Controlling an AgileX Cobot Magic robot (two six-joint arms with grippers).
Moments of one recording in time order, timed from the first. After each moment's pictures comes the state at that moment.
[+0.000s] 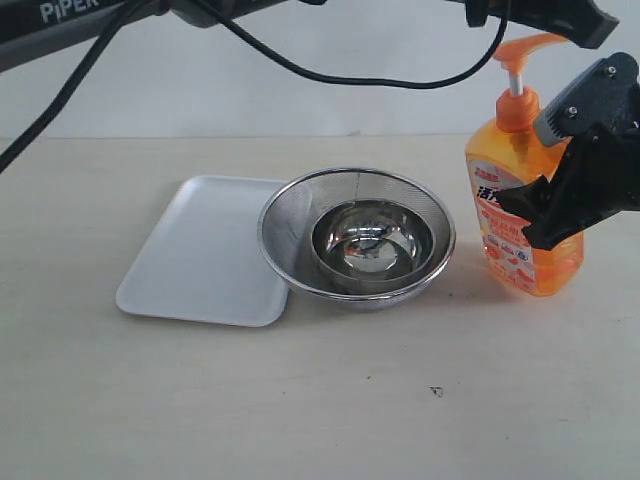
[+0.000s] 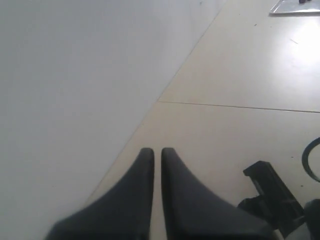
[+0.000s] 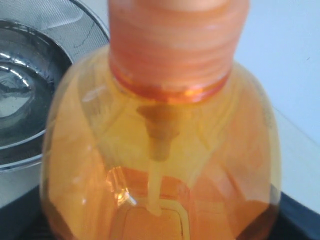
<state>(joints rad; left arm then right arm) -0.79 2.17 -2.12 -0.65 0.38 0.95 0.05 1.51 -0.73 -1.27 -0.36 0.59</state>
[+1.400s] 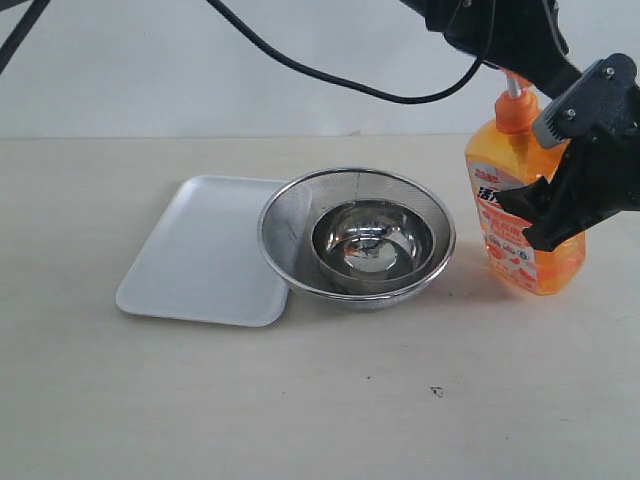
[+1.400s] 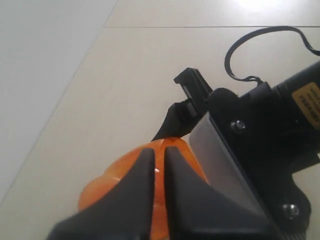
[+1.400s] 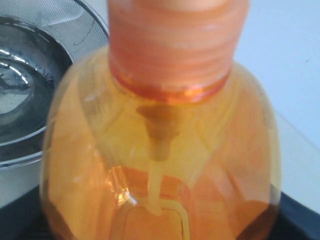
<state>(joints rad) -0.79 2.10 -2.12 -0.43 0.76 0.76 0.05 1.51 -0.73 -1.27 -0.36 0.58</state>
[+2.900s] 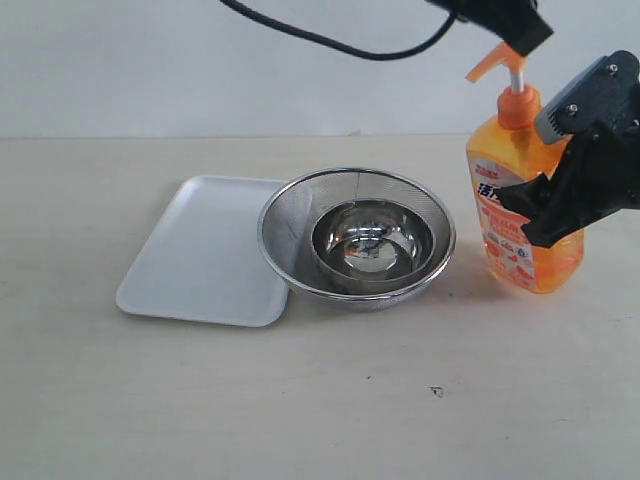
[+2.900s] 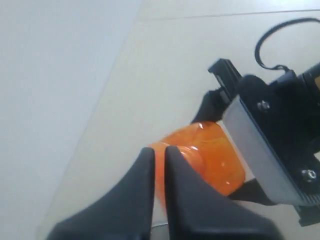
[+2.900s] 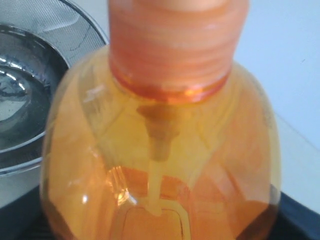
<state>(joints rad) -0.79 2.02 -2.12 -0.23 0.78 0.67 0.05 1.51 -0.73 -1.23 -0.36 0.56</state>
